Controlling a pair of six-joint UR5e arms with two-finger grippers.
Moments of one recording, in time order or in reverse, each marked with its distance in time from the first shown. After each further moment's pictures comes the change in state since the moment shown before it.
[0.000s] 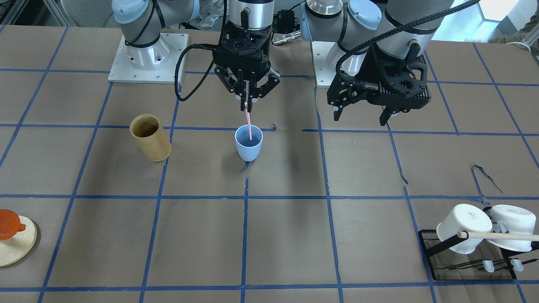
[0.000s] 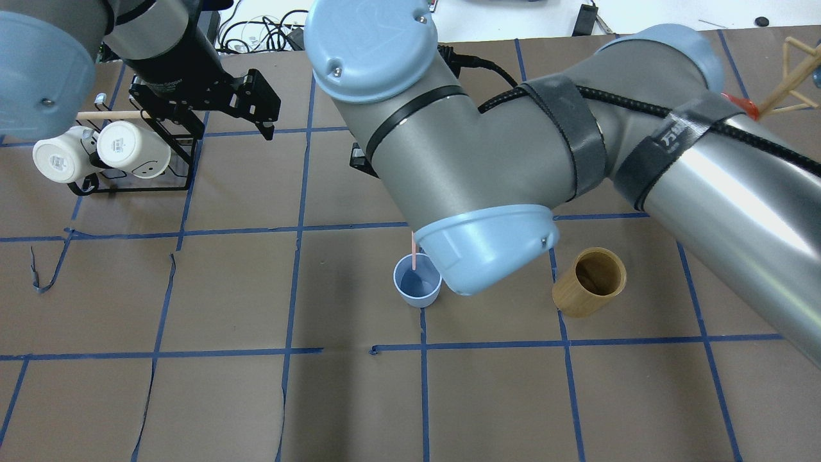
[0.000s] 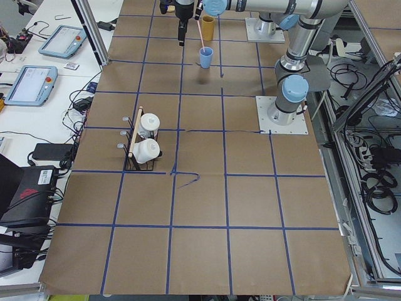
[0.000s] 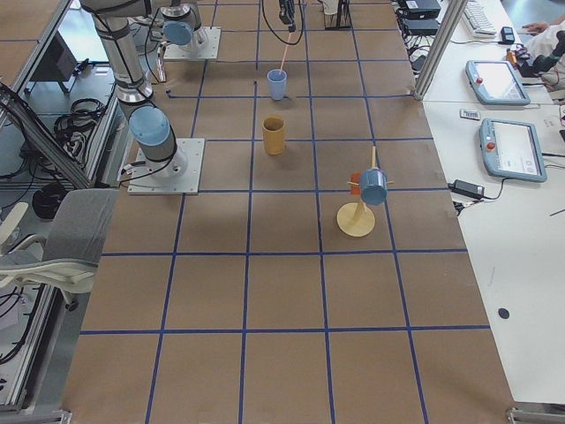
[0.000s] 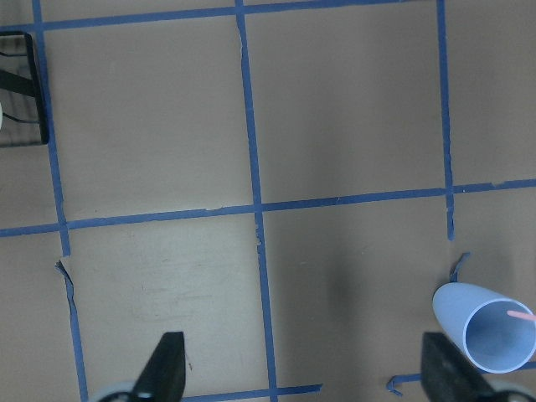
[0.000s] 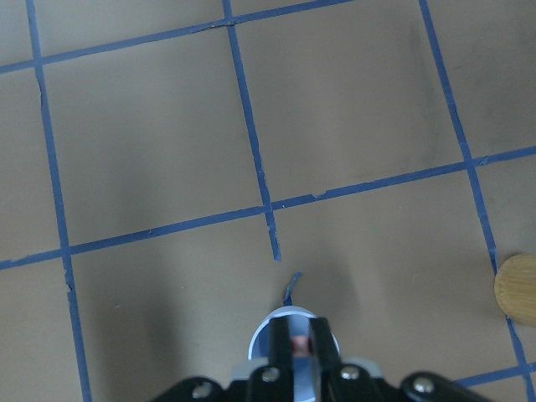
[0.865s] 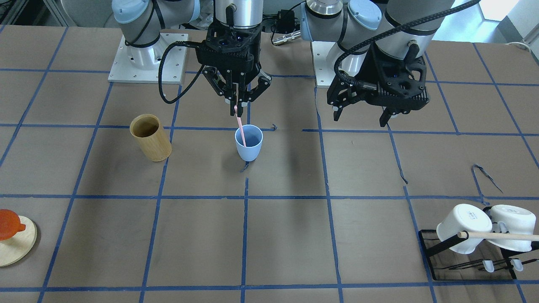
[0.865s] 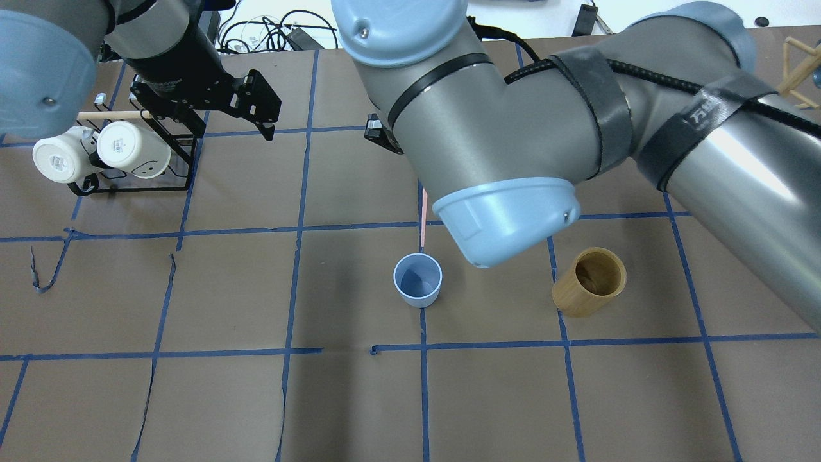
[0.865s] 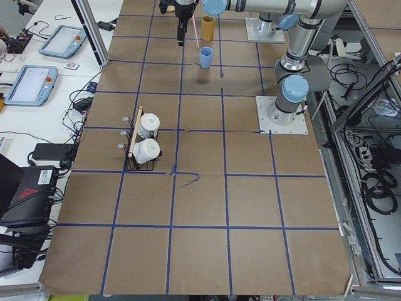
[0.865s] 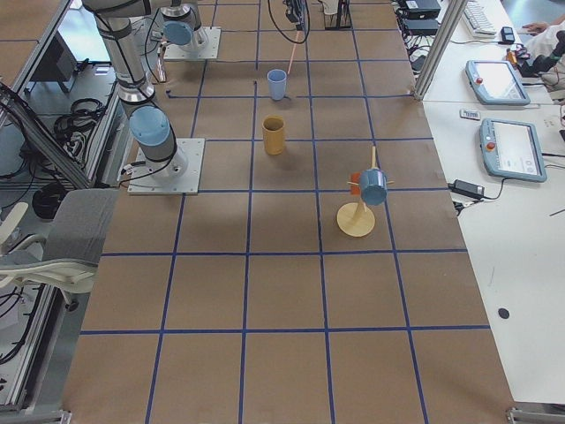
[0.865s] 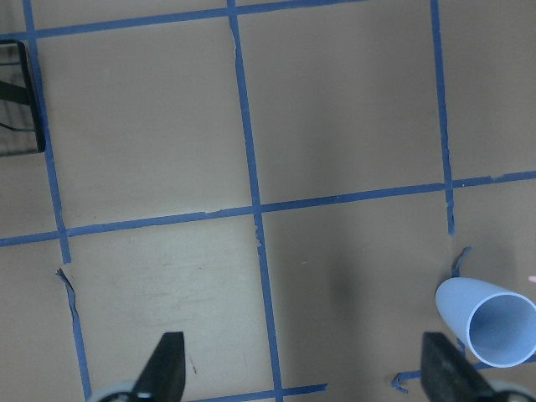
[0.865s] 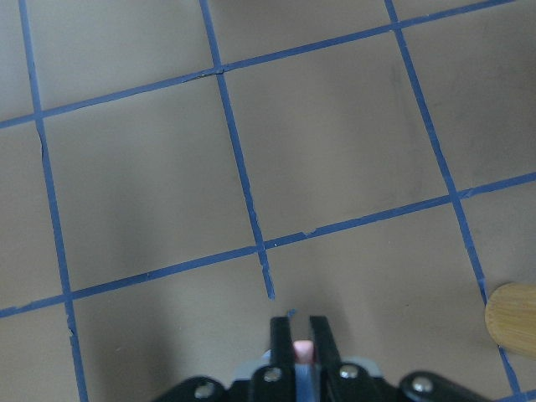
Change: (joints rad) left arm 0.000 -0.003 0.002 0.001 -0.001 0.019; right arm -0.046 -0.007 -0.022 -0.015 -0.010 -0.010
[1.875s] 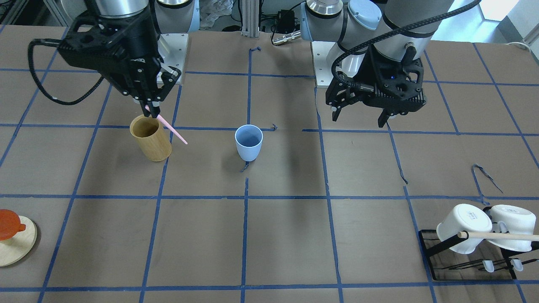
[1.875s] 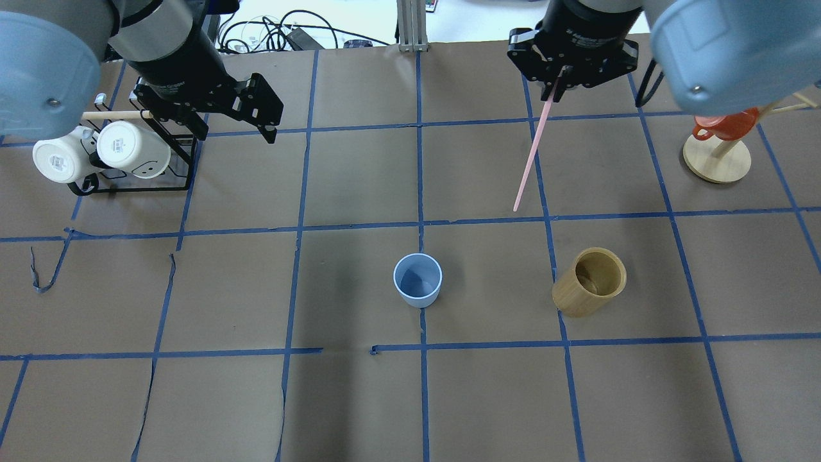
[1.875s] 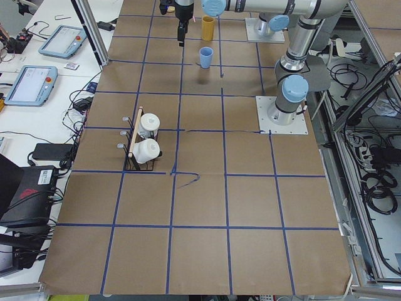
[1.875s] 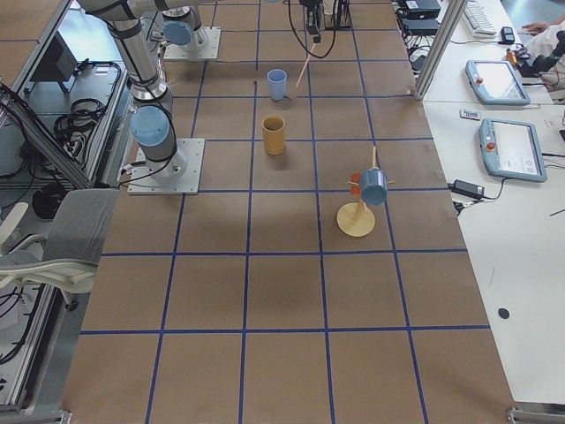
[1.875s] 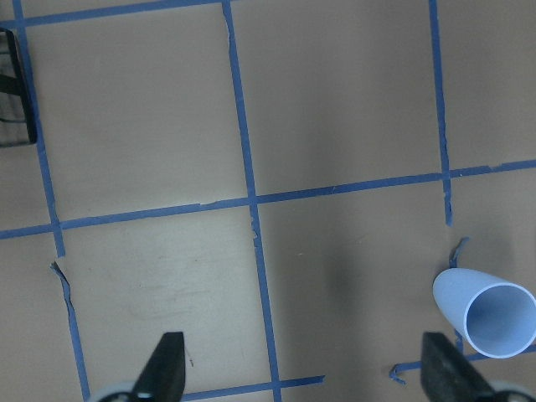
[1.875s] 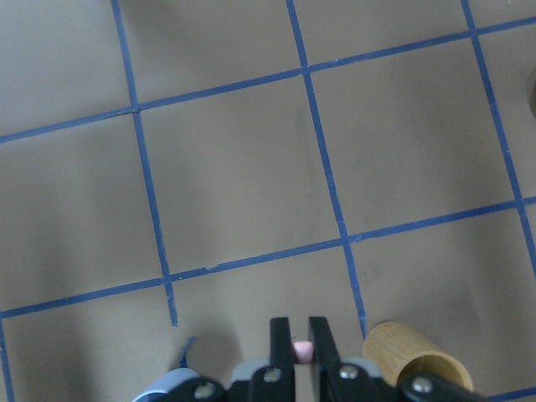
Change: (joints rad) left arm -0.002 -0.003 -0.003 -0.001 -0.002 0.015; right arm -0.293 -0.061 -0.100 0.168 0.126 -0.316
